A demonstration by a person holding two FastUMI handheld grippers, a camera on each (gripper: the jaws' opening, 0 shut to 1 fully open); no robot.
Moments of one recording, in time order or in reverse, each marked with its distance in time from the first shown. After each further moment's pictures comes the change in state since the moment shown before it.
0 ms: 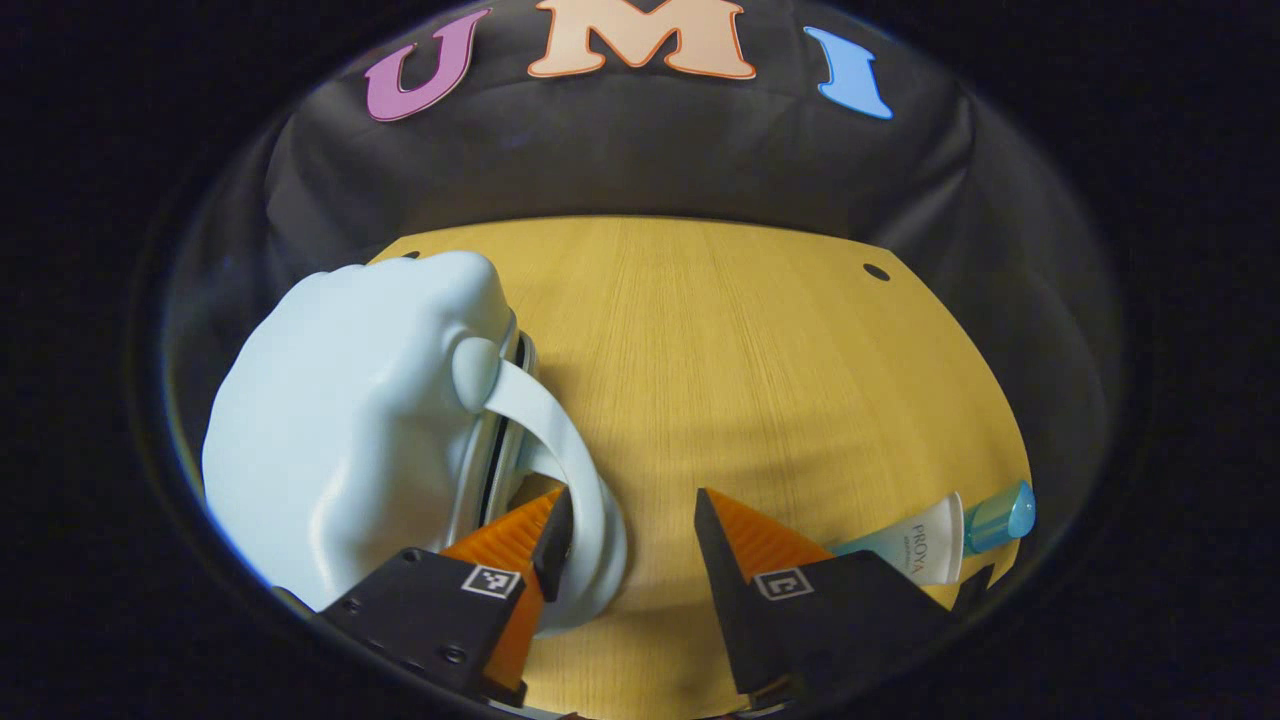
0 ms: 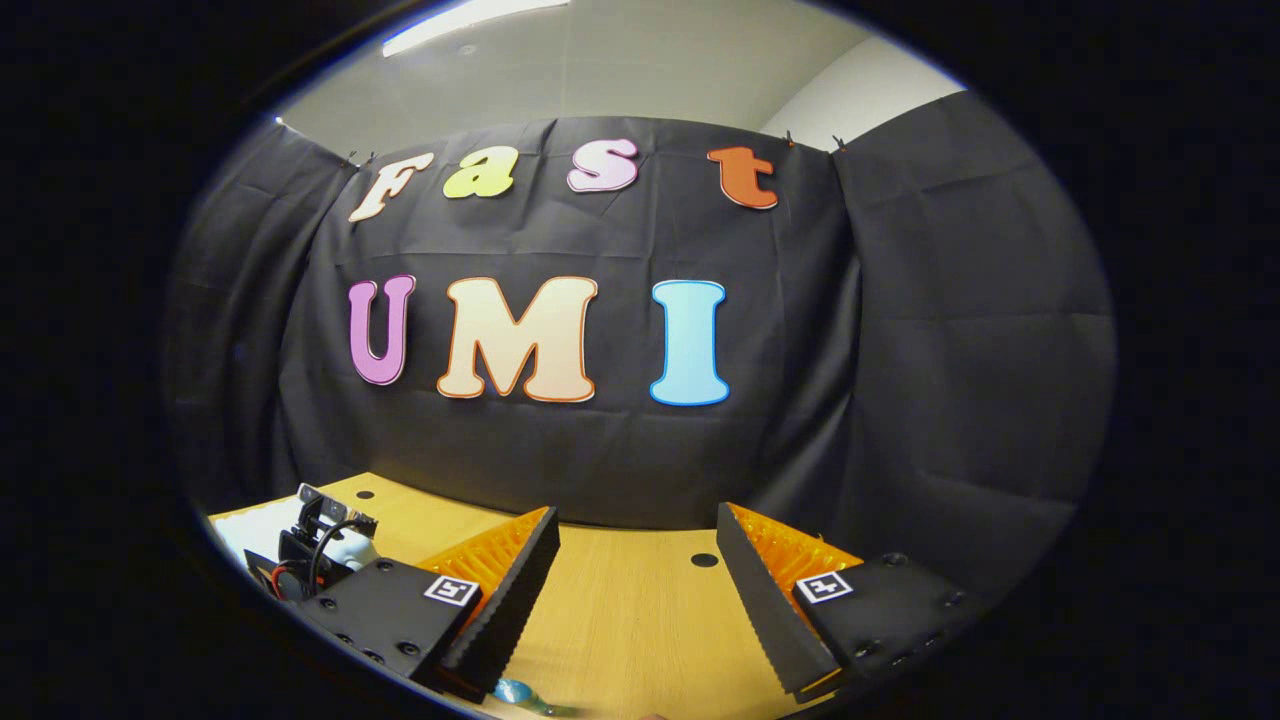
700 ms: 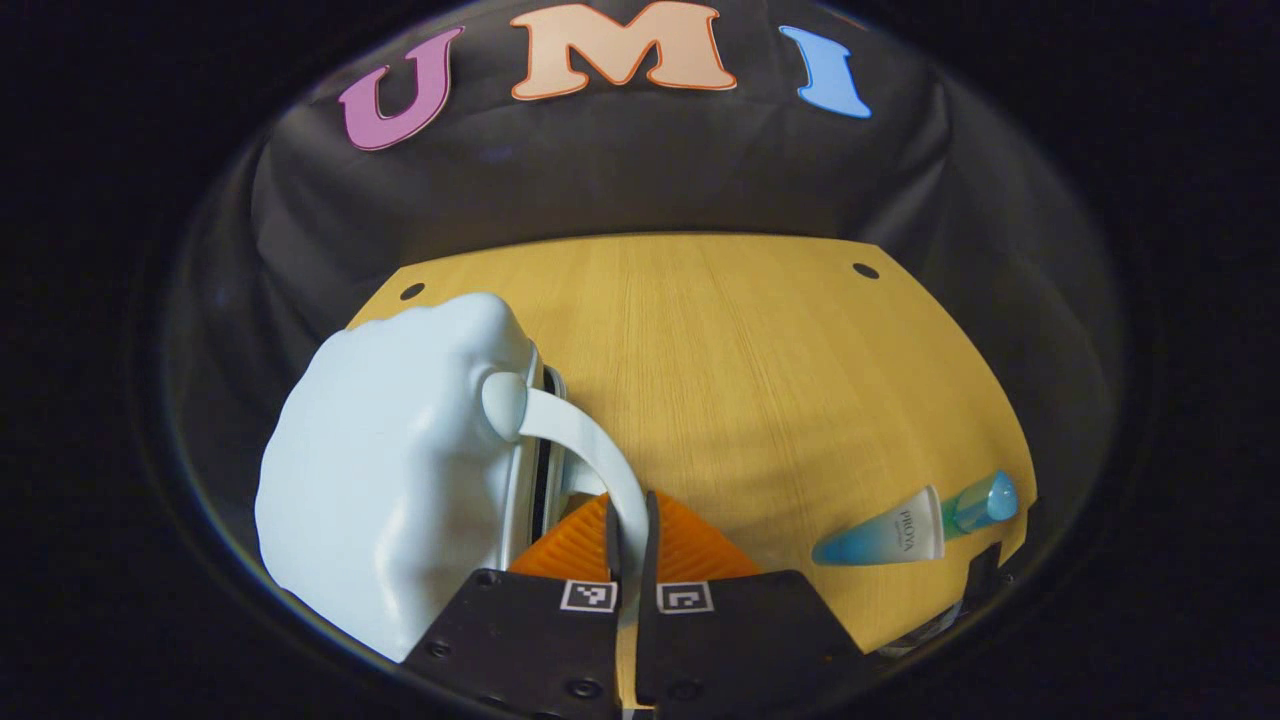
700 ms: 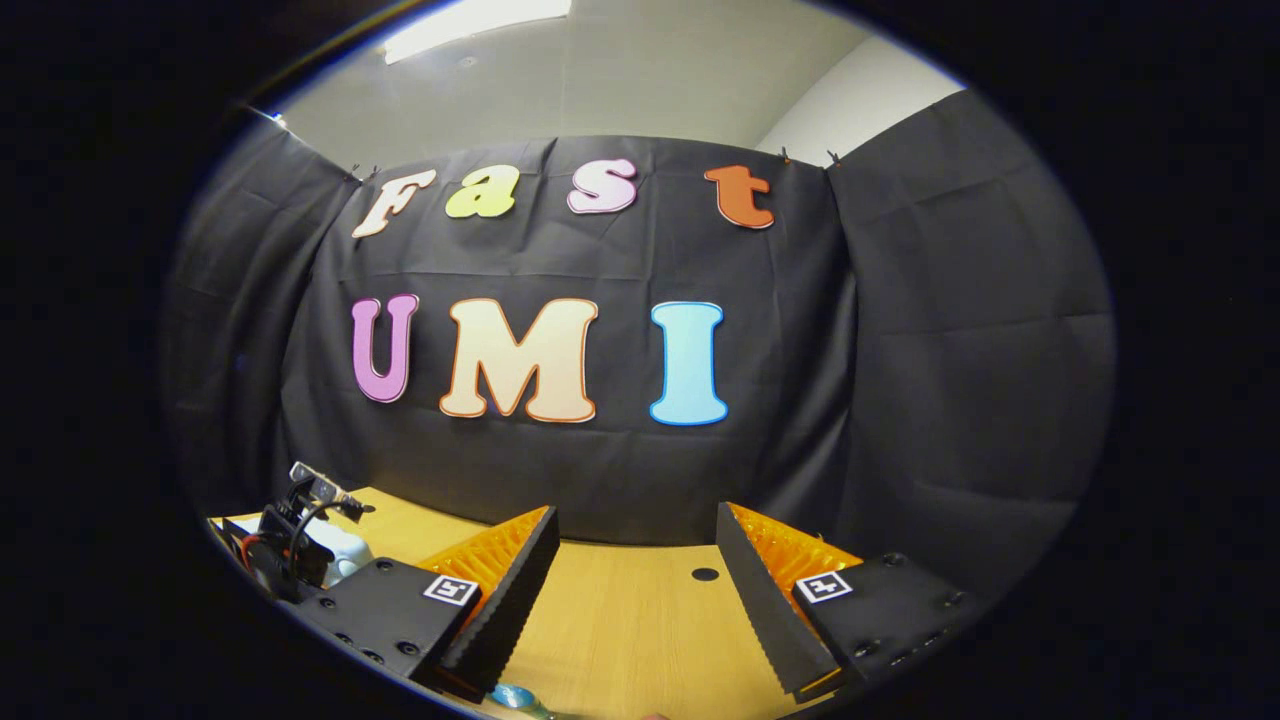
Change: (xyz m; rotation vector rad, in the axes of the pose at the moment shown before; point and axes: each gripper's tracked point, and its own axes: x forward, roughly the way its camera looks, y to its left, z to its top) left arm -0.034 0.009 0.027 0.059 -0.026 -0.032; right arm -0.008 0.007 0.011 0.033 -0.074 0.026
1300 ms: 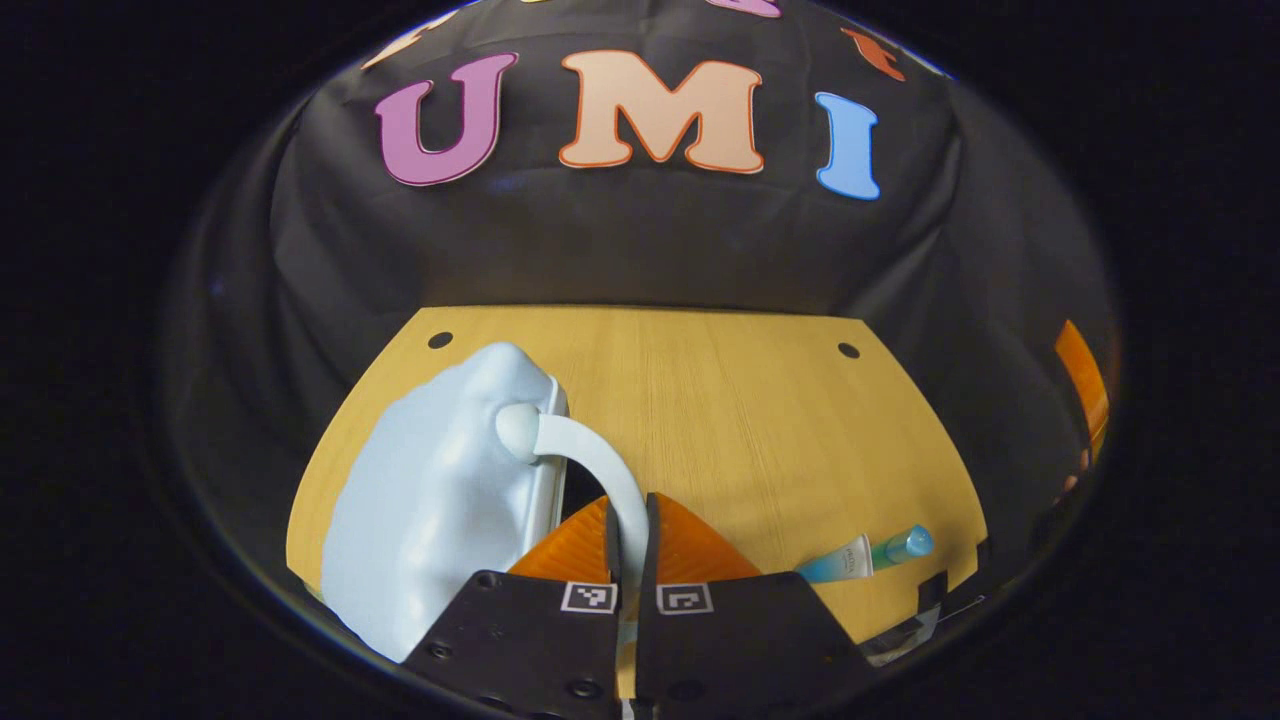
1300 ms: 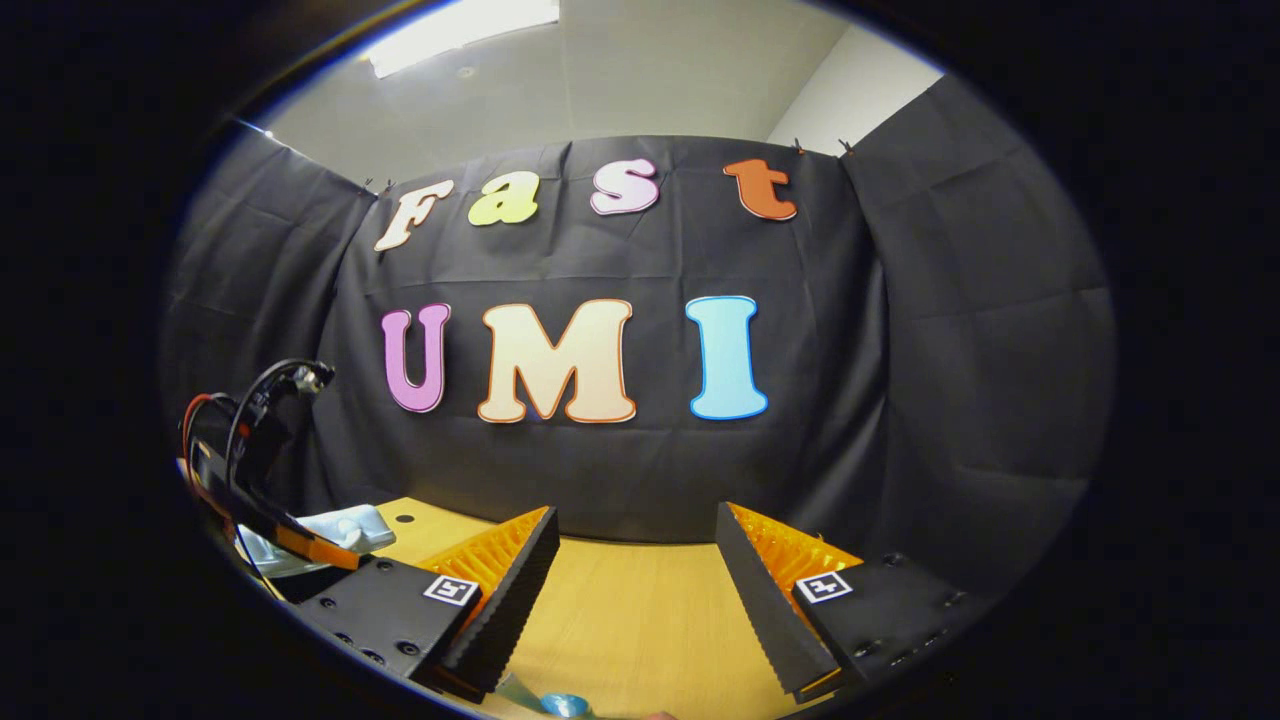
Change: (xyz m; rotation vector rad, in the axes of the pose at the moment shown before) left arm -0.080 0.048 0.081 -0.062 -0.117 -0.049; right arm 0.002 0.044 -0.013 0.049 0.015 0.071
